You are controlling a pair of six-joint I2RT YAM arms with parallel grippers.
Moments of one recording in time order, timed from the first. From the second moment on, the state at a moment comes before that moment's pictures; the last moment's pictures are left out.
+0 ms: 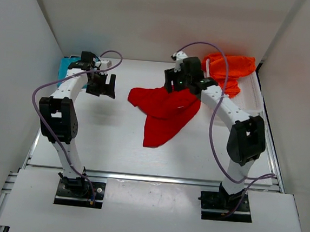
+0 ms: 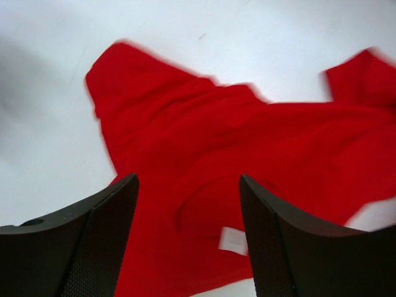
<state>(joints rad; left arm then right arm) 0.00 1.90 1.62 -0.83 0.30 0.13 0.49 1.85 1.62 -0.34 -0.12 0.02</state>
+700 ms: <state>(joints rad) -0.03 1.90 1.60 -0.83 0.31 0.12 0.54 2.12 1.52 -0.33 -0.32 0.17</state>
